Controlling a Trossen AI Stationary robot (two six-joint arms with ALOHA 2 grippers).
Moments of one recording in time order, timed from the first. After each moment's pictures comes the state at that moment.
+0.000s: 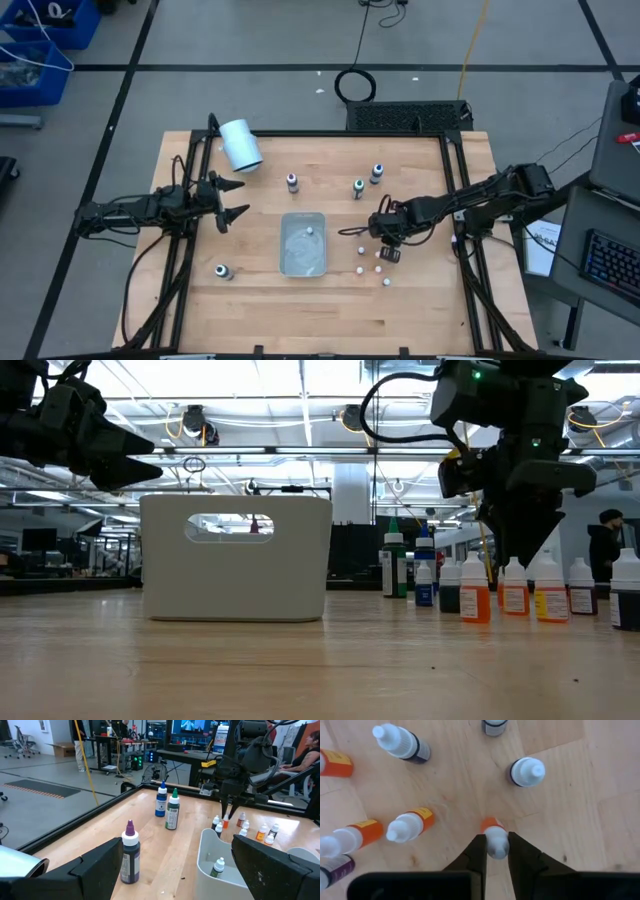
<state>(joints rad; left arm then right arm) 0.04 0.03 0.08 -0.11 -0.24 -0.11 0.14 1.49 0.82 -0.68 0.05 0.43</state>
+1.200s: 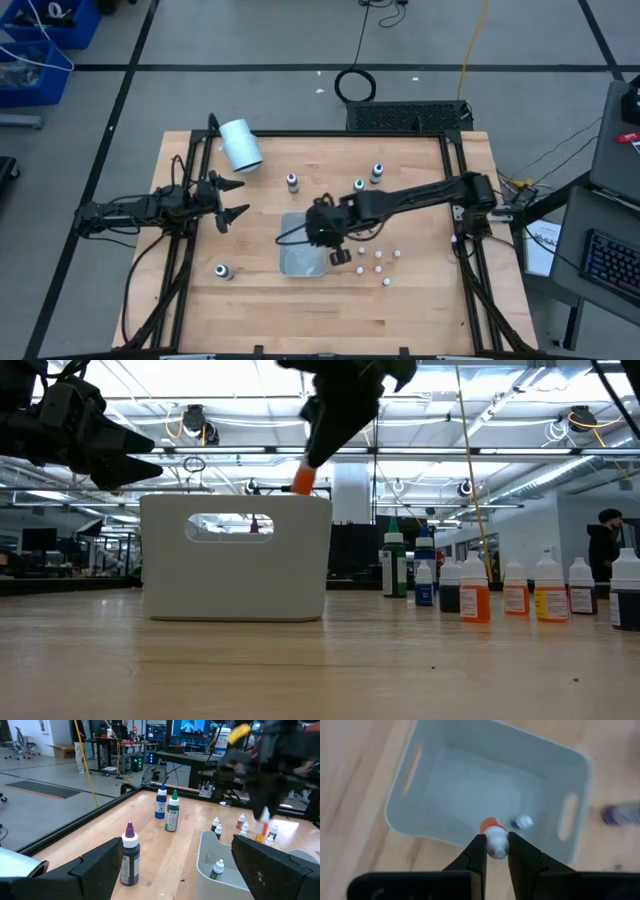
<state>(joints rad) 0.04 0.03 0.08 -0.10 -0.24 -0.11 0.14 1.96 1.71 -0.83 0.02 -0.20</state>
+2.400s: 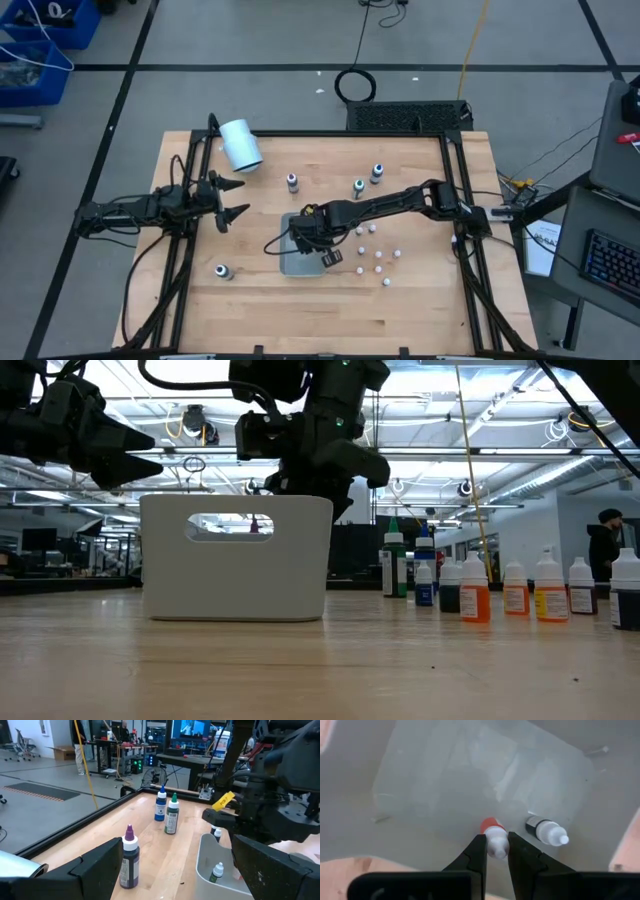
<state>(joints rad) 0.04 0.03 0.08 -0.09 -0.24 -0.11 0.11 2.22 1.85 -0.91 0.02 -0.33</state>
